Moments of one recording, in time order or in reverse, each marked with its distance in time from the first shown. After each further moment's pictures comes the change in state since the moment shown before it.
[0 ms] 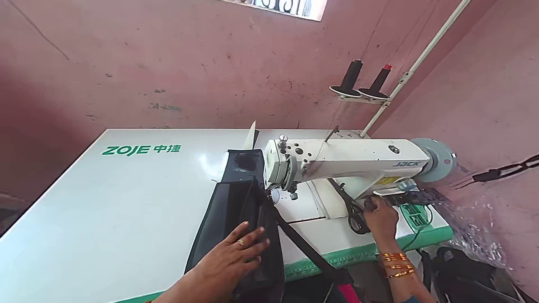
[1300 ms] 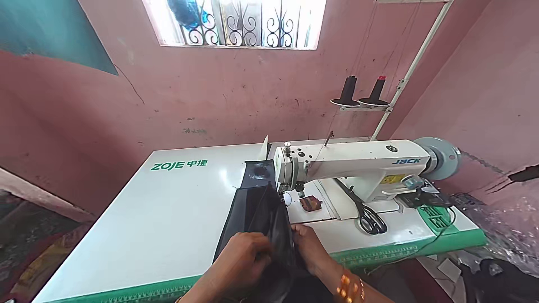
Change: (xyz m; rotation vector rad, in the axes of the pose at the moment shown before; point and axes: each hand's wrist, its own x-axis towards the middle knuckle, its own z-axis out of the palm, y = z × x) left_hand 0.001 0.023 -0.042 -0.378 0.144 -0.364; right_hand -0.138 -0.185 0.007 1.030 -0.959 0.293
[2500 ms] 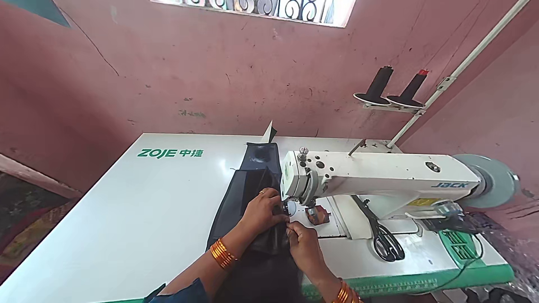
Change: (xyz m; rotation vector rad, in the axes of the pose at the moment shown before) left_hand 0.127 -0.083 0.030 0.012 -0.033 -0.323; right_hand 0.038 -0.010 0.006 -0.643 0.170 -0.401
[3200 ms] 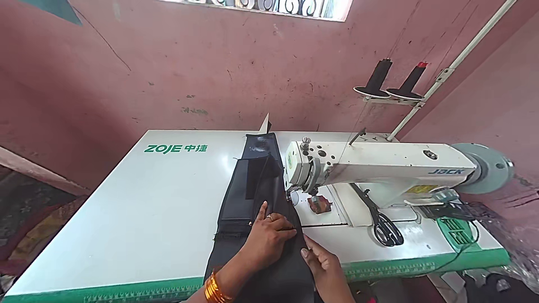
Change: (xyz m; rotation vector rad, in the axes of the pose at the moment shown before) left_hand -0.076 0.007 0.059 0.078 0.448 0.474; right_hand -0.082 0.007 -0.018 0.416 0.009 0.153
